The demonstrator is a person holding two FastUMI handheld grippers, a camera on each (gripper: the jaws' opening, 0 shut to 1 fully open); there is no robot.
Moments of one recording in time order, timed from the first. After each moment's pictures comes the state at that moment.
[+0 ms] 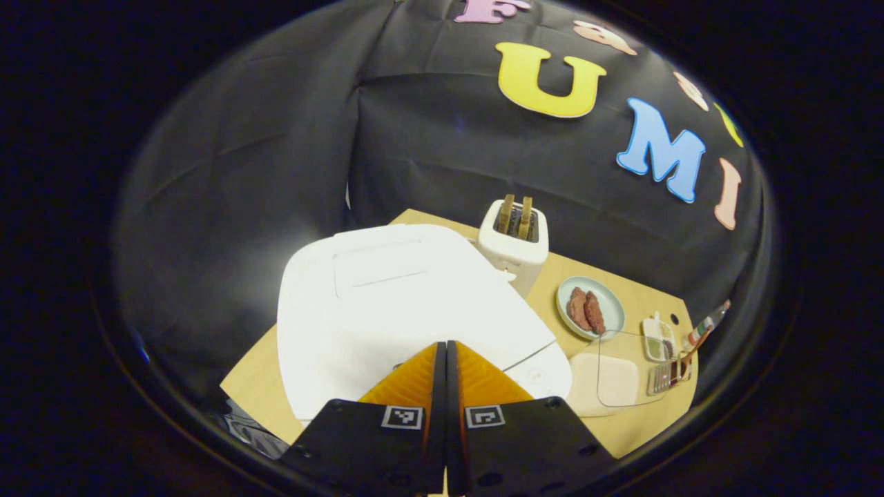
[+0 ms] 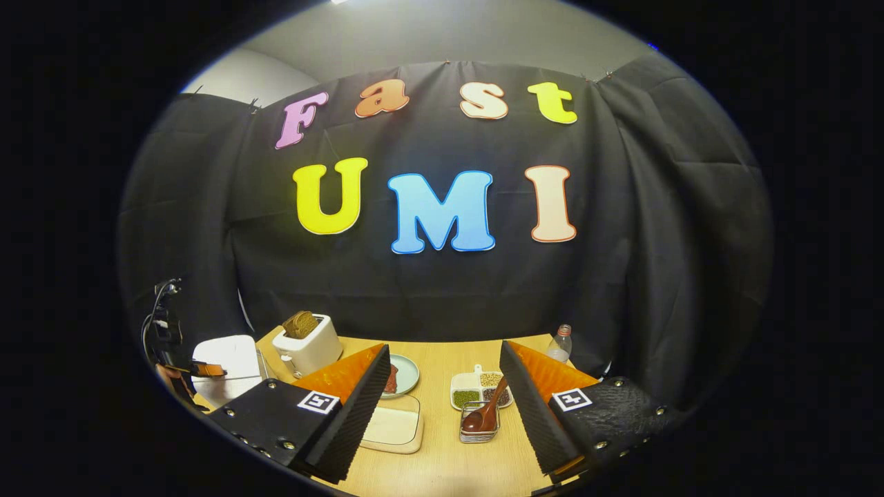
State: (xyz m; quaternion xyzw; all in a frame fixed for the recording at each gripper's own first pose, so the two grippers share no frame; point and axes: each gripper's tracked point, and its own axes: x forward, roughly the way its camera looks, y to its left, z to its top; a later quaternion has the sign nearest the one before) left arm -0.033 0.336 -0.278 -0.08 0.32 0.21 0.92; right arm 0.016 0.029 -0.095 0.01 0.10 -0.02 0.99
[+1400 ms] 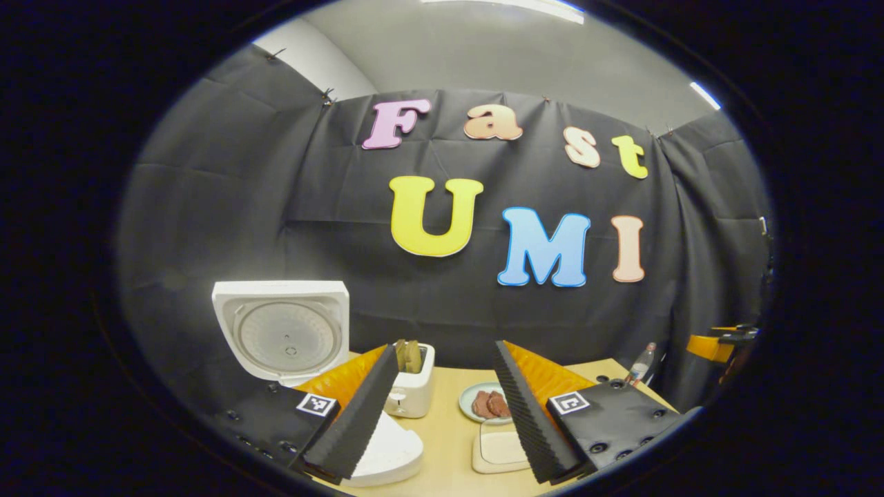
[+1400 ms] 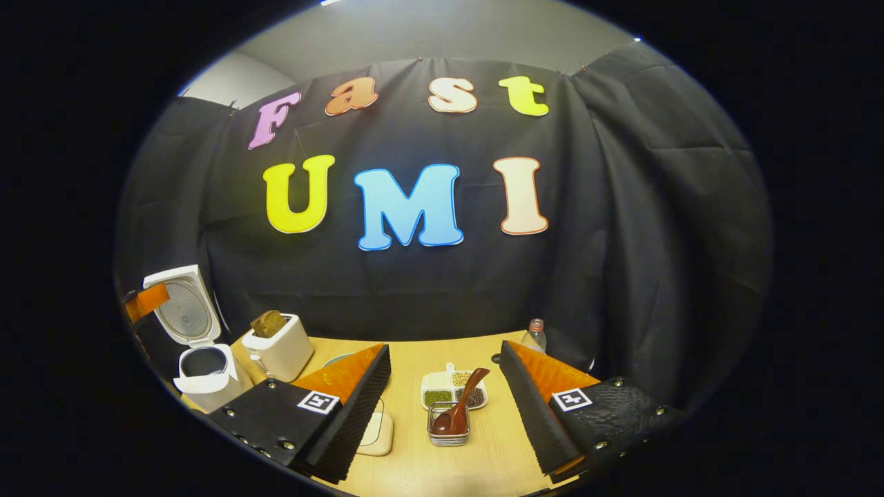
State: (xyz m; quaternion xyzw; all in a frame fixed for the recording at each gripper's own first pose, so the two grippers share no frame) left arm -0.018 0.176 -0.086 -0.01 0.07 0.08 0.99; right arm 0.033 -0.033 -0.131 0.02 0.10 -0.06 0.99
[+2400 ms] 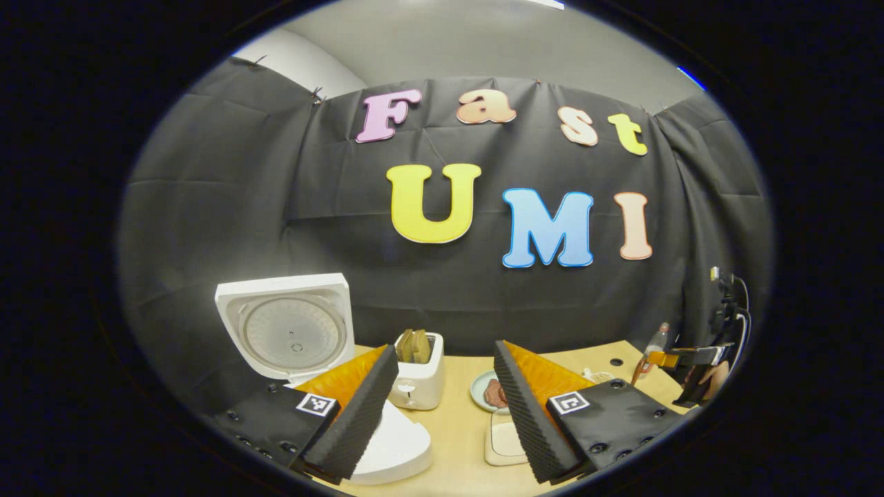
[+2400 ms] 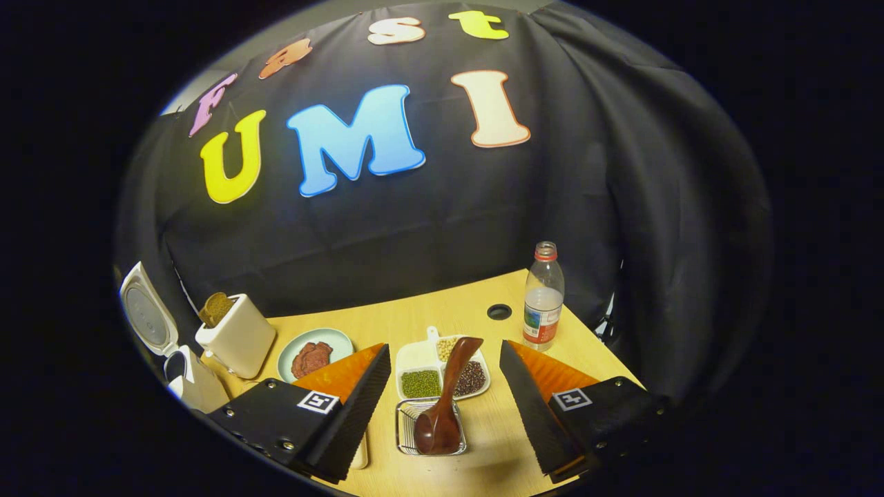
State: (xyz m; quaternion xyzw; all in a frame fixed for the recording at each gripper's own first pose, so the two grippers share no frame) left arm -0.011 0.177 -0.102 0.02 0.10 0.10 0.99; right arm 0.149 -0.087 -0.280 0.11 0.22 -0.10 0.97
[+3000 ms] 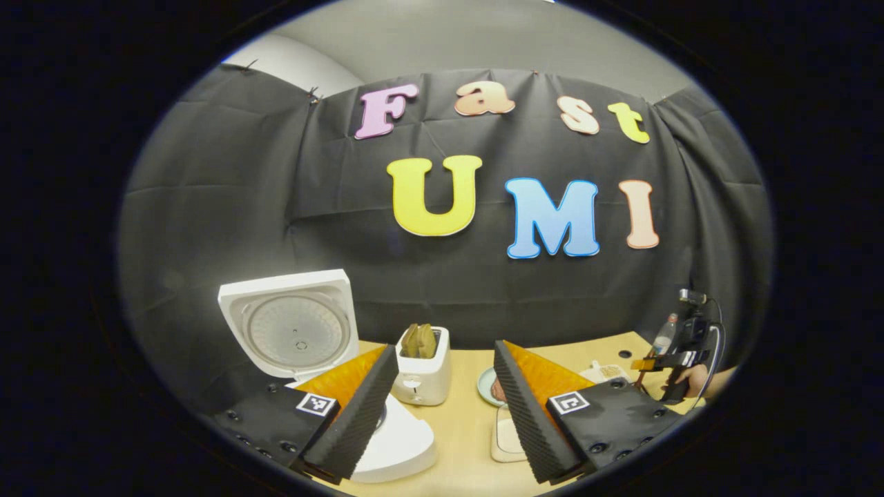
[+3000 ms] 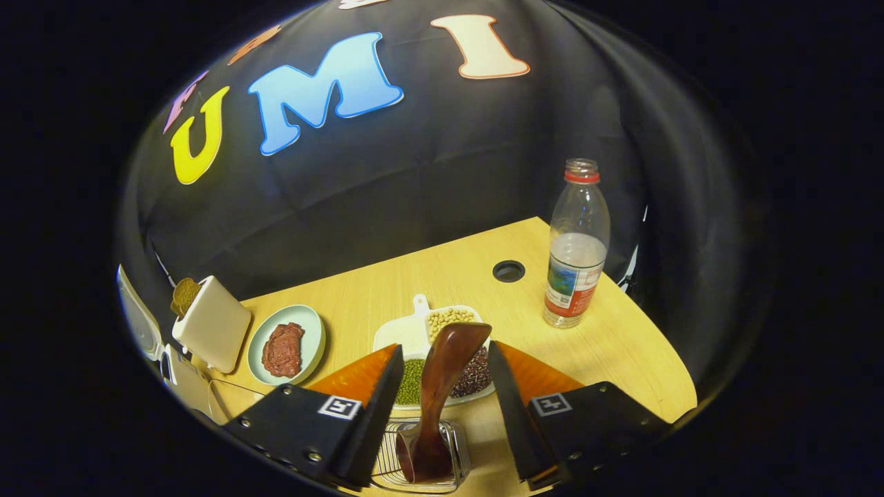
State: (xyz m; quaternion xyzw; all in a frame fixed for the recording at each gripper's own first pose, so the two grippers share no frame) left arm -0.009 0.169 -0.105 0.04 0.12 0.11 0.99; right arm 0.207 -0.096 -0.358 0.14 0.29 -0.08 0.94
